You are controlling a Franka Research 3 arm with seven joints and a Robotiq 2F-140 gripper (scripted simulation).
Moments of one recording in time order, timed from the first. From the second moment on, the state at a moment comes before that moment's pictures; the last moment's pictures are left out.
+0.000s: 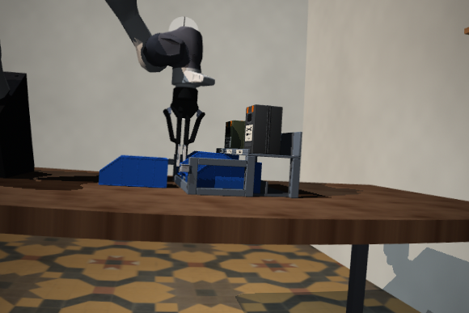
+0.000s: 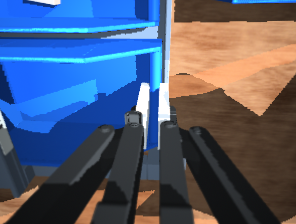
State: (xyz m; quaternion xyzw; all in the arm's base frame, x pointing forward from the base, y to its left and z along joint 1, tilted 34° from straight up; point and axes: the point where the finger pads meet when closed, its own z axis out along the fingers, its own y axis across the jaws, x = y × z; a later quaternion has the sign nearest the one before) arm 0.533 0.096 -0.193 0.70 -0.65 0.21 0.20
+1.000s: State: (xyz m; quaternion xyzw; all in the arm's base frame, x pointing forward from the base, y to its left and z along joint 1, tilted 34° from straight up) arm 0.531 0.097 -0.190 0.70 -0.65 0.21 0.20
